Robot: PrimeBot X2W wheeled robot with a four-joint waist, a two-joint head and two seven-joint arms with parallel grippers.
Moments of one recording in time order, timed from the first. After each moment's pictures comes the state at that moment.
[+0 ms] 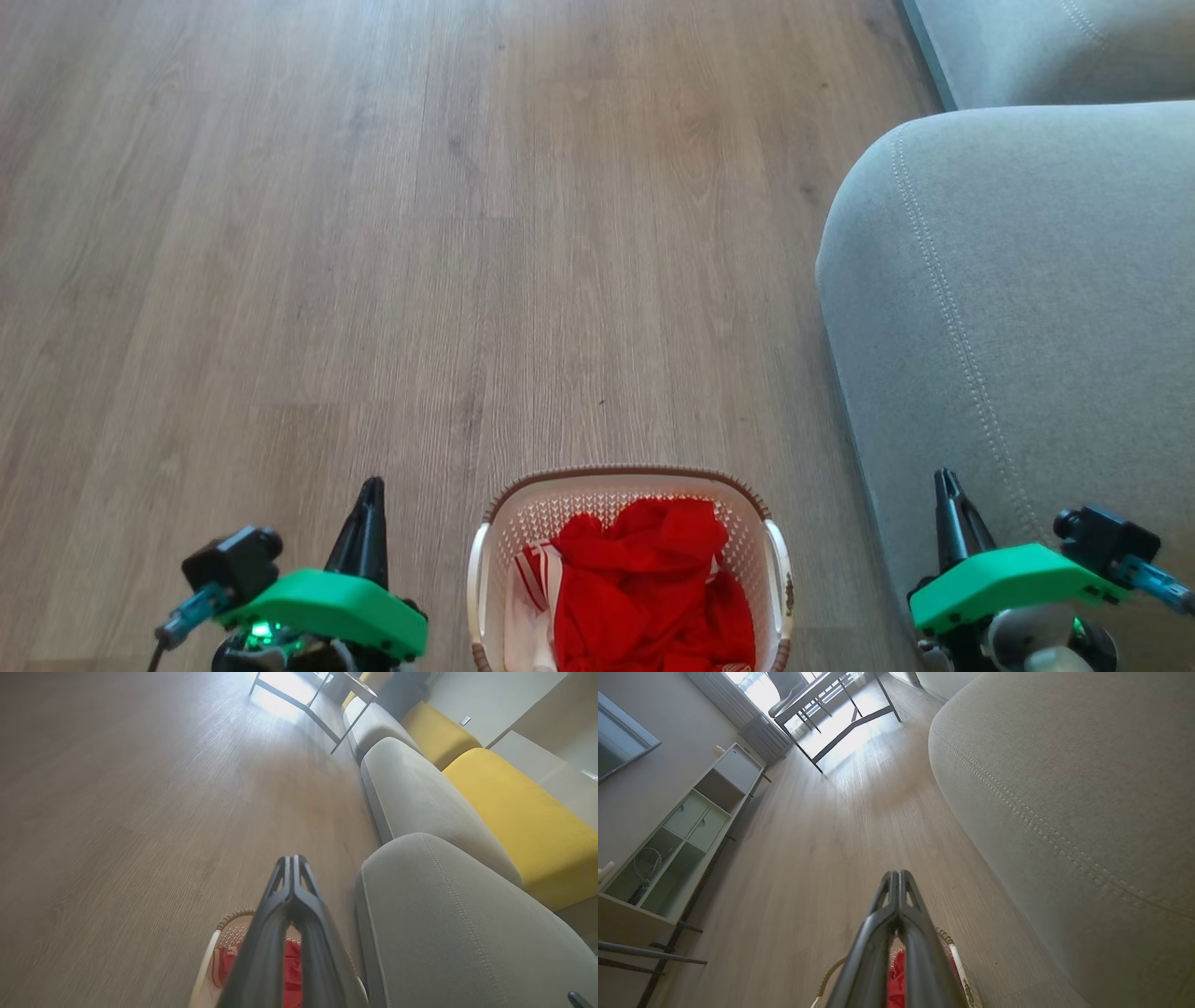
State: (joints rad) left arm 0.06 0.06 -0.22 0.21 -0.67 0.00 -0.17; right arm 0.03 -0.05 0.07 0.26 0.70 0.12 -0.17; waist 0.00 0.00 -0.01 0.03
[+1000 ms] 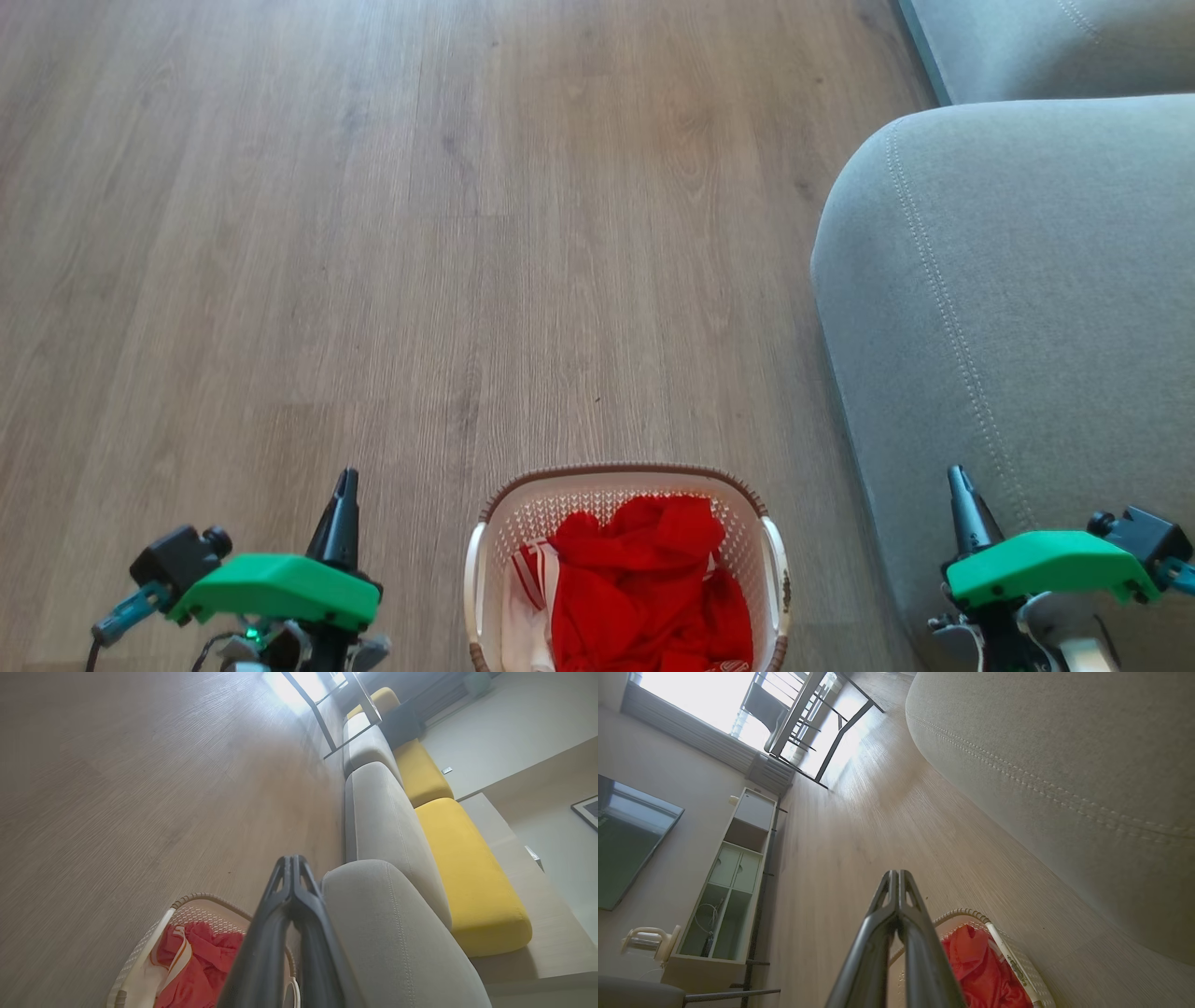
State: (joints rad) left arm 0.03 0.06 -0.15 0.23 -0.99 -0.04 -0.09; right arm 0.00 -0.05 0.02 0.26 1.01 0.12 -0.09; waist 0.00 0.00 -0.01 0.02
